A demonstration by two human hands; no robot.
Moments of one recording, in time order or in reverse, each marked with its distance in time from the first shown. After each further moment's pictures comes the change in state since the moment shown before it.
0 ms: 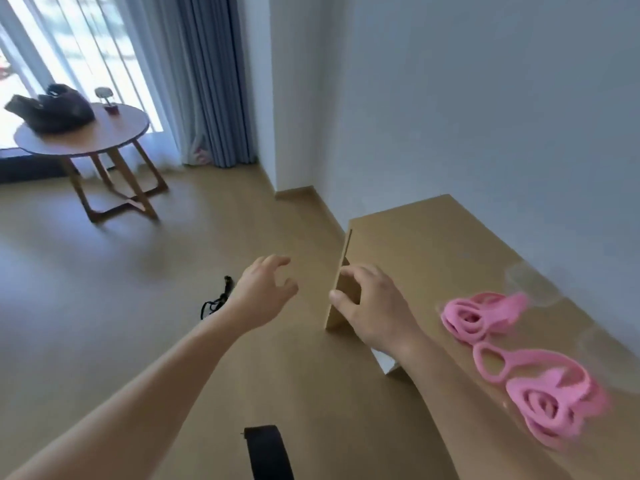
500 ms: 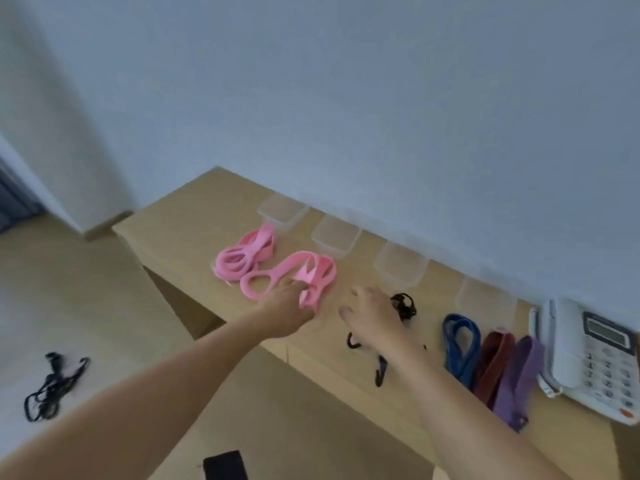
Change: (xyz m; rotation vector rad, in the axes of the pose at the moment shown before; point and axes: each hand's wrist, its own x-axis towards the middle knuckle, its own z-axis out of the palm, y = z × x) left_hand -0.146 0.266 0.323 0.372 -0.630 0.501; right_hand -0.294 0.287 -0.146 -0.054 0.254 0.693
